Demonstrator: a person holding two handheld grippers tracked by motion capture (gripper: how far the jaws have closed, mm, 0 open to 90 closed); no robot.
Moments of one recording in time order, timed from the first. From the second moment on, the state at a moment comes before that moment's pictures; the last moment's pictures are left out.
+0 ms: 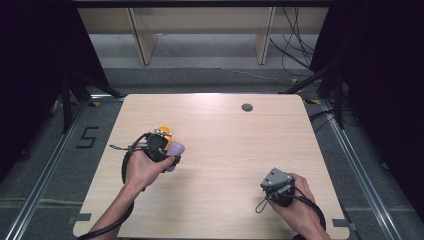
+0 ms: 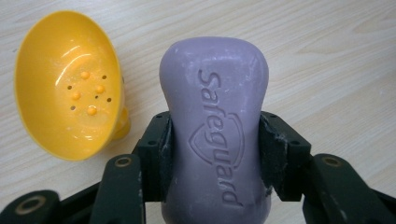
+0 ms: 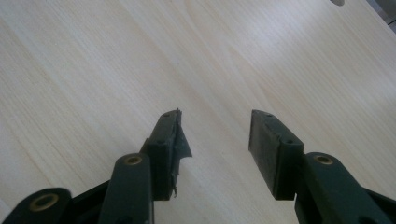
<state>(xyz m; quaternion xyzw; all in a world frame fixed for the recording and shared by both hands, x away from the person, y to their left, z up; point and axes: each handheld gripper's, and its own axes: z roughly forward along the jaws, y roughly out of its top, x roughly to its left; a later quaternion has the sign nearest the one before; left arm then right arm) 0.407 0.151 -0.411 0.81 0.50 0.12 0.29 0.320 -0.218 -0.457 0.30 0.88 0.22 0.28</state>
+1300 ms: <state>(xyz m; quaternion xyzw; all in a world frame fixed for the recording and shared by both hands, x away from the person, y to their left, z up) 0.425 0.176 -0.400 0.77 0.55 0.14 0.29 0.320 -0.218 -0.457 0.30 0.89 0.22 0.28</state>
